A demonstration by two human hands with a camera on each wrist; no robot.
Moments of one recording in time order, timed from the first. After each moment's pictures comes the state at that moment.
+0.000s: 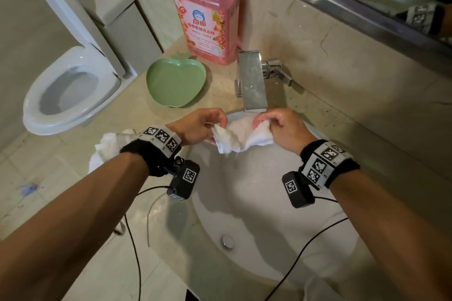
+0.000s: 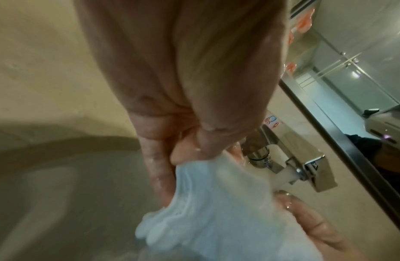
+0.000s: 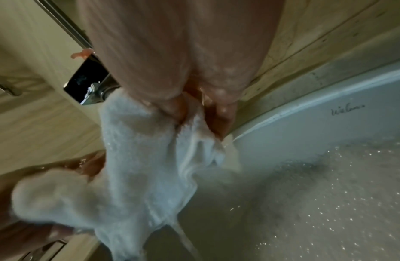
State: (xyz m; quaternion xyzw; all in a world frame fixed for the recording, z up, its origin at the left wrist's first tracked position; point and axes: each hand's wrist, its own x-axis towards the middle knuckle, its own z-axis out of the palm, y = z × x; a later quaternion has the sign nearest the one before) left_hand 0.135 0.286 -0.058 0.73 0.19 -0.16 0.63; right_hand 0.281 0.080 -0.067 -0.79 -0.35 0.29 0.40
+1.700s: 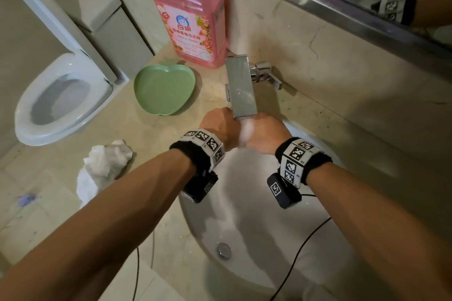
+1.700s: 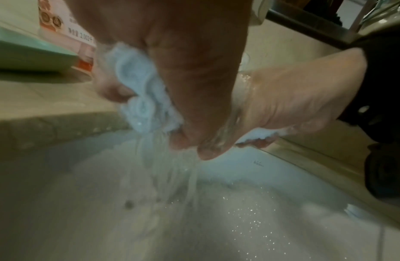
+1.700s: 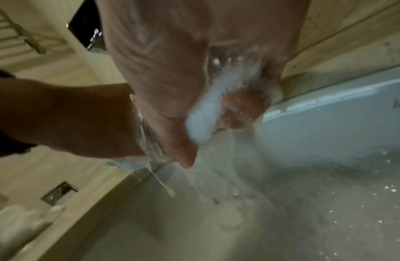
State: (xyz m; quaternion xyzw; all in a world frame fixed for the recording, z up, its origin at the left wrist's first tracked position) left_hand 0.204 0.231 -0.061 0.94 0.21 -0.19 0.19; right_hand 0.283 0.113 -0.091 -0.88 -0.39 0.27 0.09
